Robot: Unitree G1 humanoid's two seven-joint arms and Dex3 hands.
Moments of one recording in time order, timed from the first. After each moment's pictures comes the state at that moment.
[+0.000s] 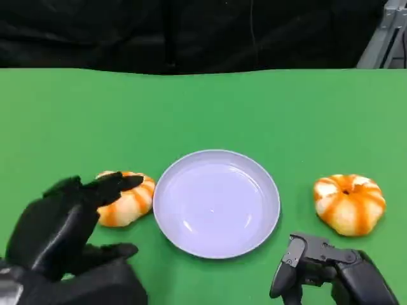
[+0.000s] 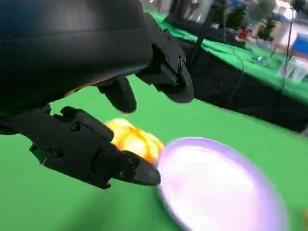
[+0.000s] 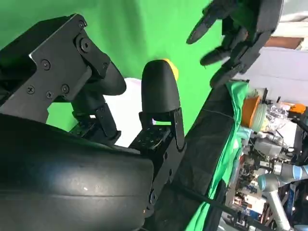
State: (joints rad) left arm 0.16 0.34 -0.12 -0.46 0.74 0.13 -0.15; right arm 0.43 -0.10 0.25 -0.45 -0.11 -0.16 0.13
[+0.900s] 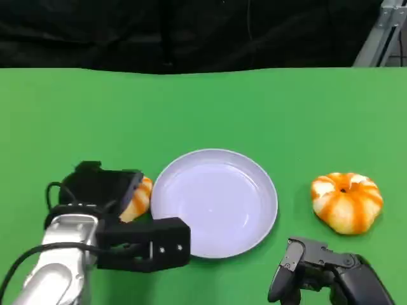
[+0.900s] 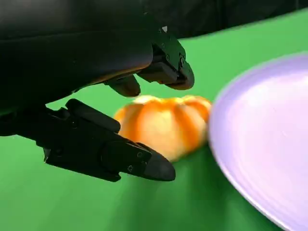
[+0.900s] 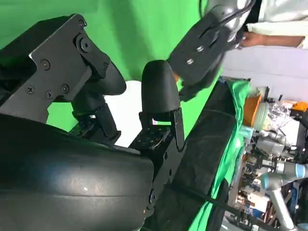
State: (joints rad) left arm -0.30 0.28 -0.43 0.19 1.05 0.30 -0.22; right arm 0.45 -0.09 0.27 -0.46 -0.12 -0.16 0.12
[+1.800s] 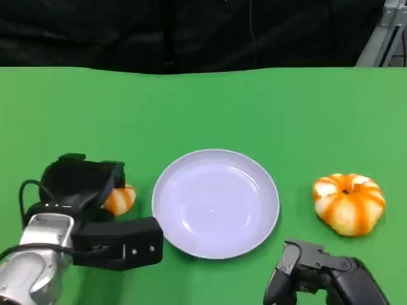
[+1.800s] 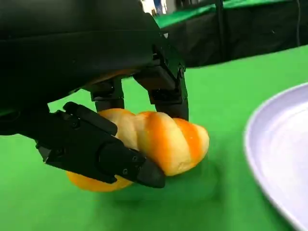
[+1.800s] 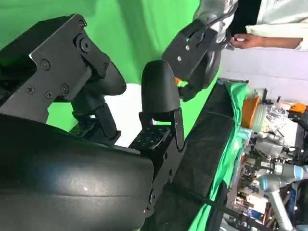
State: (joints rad) left arm -0.37 0.39 -0.45 0.43 0.93 0.13 0.16; right arm 0.46 -0.09 0.29 -0.48 -0.14 -0.16 0.11
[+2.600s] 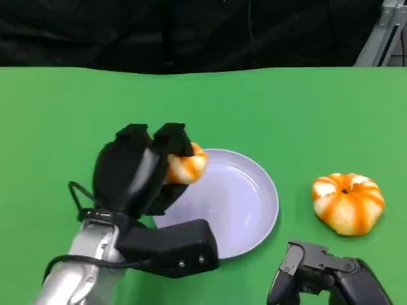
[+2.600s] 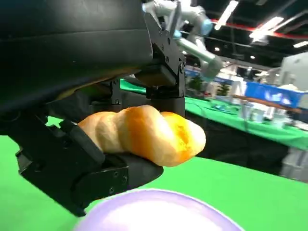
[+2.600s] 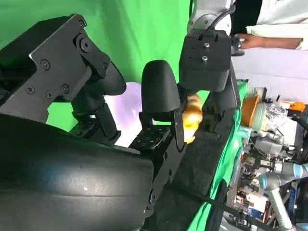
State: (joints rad) left arm -0.32 0.18 -0.42 0.22 0.82 -0.06 0.41; right arm 0.47 -0.10 0.28 -0.48 -0.12 -0.17 0.12
